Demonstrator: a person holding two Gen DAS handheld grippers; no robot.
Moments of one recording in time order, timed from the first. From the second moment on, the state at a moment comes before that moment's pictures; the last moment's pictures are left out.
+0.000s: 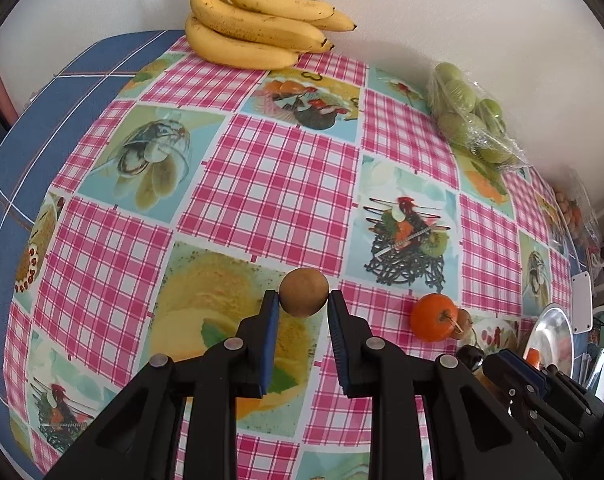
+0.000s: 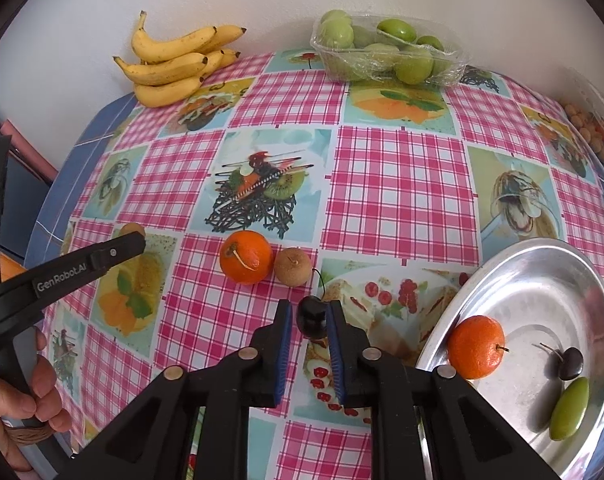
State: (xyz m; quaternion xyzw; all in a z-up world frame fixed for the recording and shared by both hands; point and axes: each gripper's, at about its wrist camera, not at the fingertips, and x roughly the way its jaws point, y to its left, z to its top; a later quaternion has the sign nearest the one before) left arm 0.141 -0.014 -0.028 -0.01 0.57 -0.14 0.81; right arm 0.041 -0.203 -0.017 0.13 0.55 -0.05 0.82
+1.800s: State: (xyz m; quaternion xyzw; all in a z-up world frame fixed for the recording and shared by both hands) left arm 0.128 -0.018 -0.003 -0.01 0.55 -0.16 0.82; right arm 0.032 -0.202 0.004 0.14 0.53 -0.08 0.83
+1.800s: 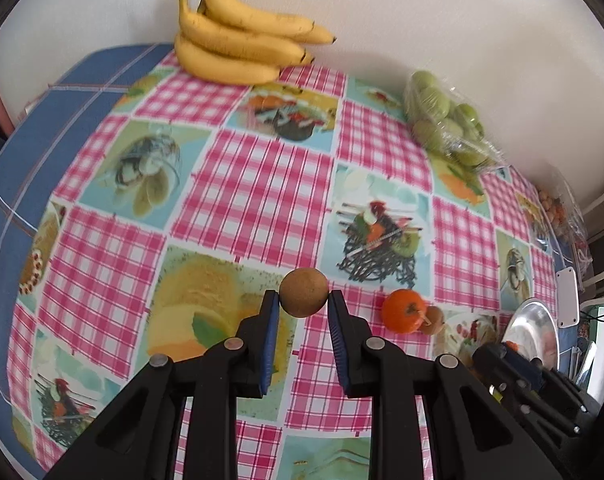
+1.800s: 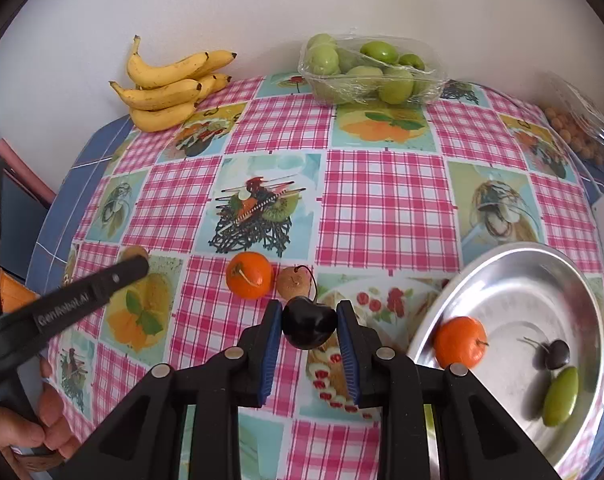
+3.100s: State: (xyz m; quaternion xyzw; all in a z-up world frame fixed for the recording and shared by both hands) left arm 0.017 -0.153 0.041 0.10 0.51 -0.35 0.78; right arm -0.082 -0.340 0.021 0.27 0.49 -0.22 0.79
